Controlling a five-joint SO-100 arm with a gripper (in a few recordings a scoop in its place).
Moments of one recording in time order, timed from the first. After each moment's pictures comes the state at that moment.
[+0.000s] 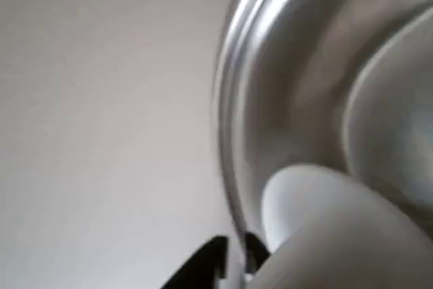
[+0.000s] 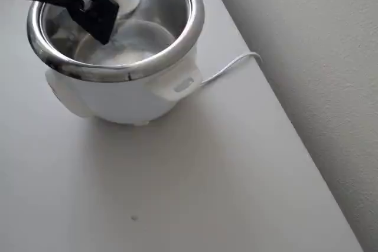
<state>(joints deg) -19.5 91.3 65.0 45.7 7.6</state>
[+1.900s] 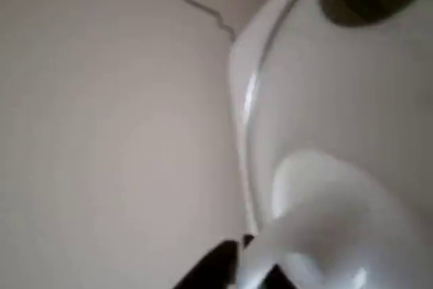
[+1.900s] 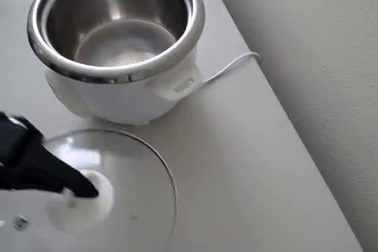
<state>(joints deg) 27.2 125.1 125.2 16.0 -0.4</state>
